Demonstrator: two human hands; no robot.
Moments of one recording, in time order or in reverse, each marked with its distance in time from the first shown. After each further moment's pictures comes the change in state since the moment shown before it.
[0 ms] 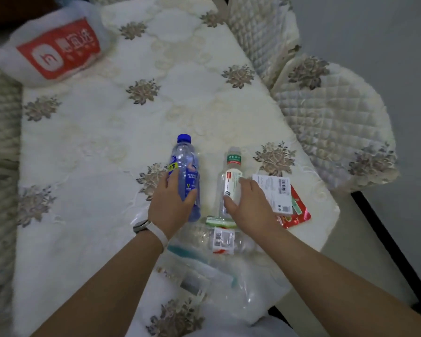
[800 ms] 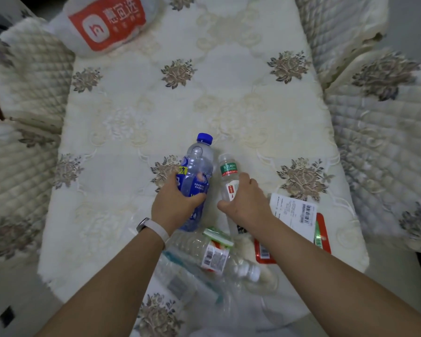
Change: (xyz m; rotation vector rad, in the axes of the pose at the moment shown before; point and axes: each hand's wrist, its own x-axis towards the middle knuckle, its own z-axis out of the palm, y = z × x) left_hand 0.015 0.036 0.005 -0.228 0.060 -0.514; right_hand 0.081 -0.006 0.000 0.036 -0.326 -0.044
